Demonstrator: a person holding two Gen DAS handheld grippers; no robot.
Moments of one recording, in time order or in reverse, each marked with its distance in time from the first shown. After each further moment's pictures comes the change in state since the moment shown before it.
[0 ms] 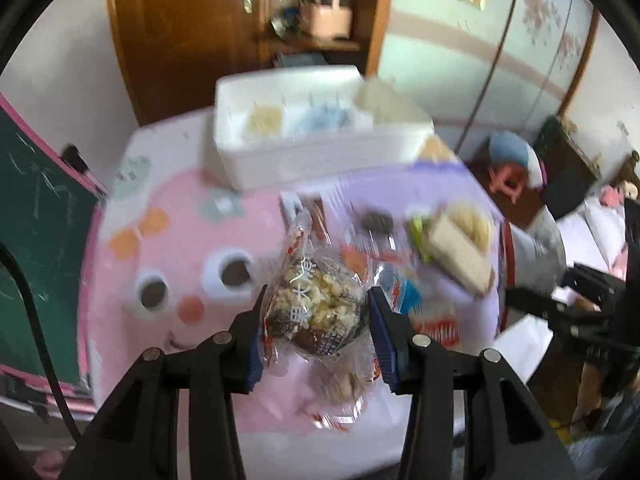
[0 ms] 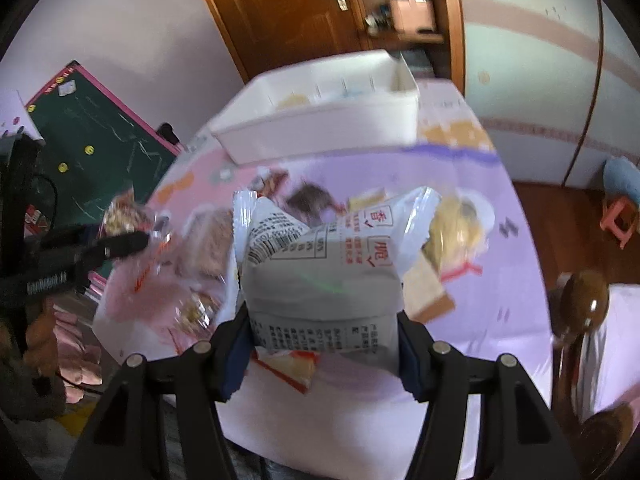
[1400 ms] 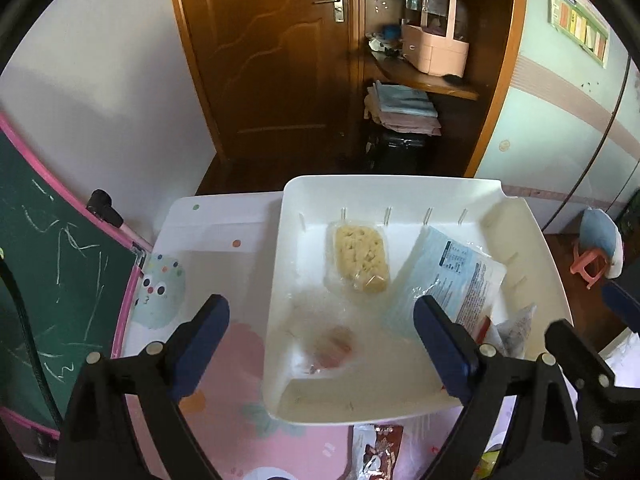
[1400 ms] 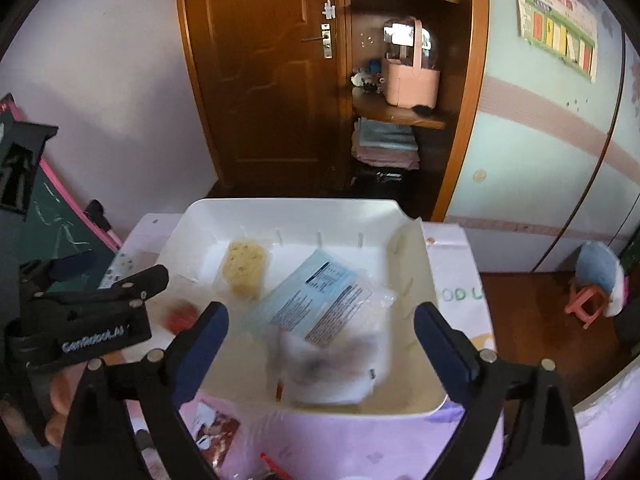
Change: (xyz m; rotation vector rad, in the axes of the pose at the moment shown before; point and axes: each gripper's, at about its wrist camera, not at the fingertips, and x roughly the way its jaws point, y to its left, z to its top) left arm 0.145 0.067 0.221 -0.183 -0.013 0.272; right arm 0.116 0.006 0.247 -0.037 -0.109 -0.171
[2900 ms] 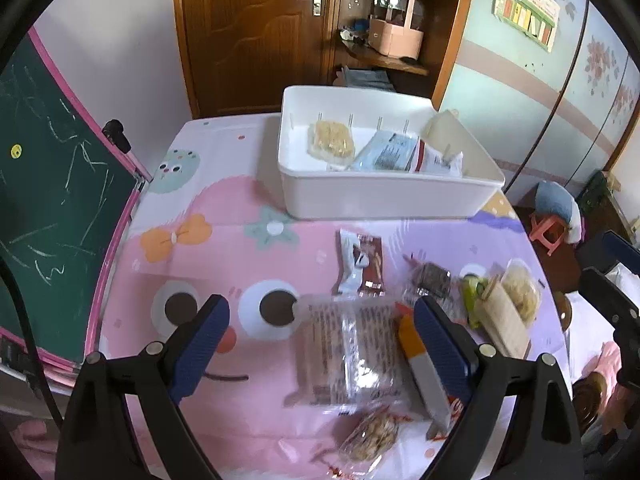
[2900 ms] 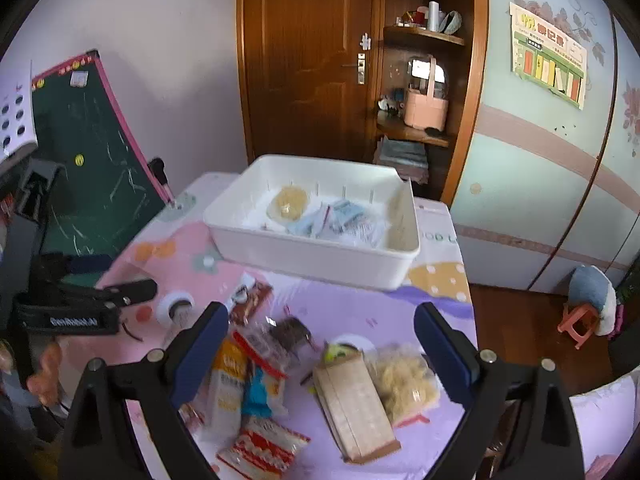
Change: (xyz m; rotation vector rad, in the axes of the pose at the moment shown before) left arm -0.113 0.034 -0.204 -0.003 0.006 -0.143; right arm -0.141 0.011 -0.157 -0.161 -0.090 0.005
